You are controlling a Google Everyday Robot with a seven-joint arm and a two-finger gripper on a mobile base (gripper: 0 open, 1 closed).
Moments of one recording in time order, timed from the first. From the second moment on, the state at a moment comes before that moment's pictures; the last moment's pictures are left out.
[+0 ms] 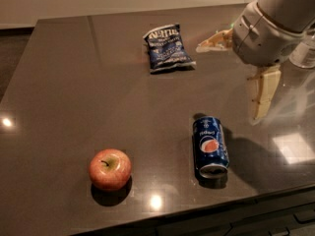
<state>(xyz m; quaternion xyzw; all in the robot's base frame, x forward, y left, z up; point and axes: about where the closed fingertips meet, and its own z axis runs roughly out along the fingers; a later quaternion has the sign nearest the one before) 0.458 -0.141 0.955 -0.84 0.52 0.01 0.16</state>
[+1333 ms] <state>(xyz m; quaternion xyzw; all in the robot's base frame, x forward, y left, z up) 0.432 -0.130 0.926 -0.95 0.29 -0.02 0.12</state>
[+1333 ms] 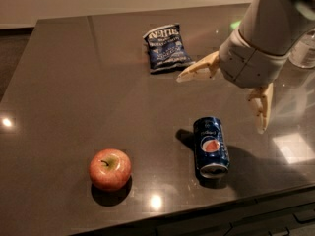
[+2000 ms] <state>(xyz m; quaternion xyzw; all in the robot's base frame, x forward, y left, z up) 0.425 -0.120 0.919 -0.96 0.25 -0.01 0.10</state>
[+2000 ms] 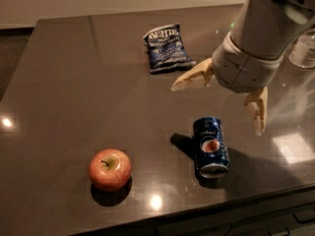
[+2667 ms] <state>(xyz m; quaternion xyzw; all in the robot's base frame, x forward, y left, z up) 0.391 -0.115 0.888 -0.98 0.20 0.01 0.06</state>
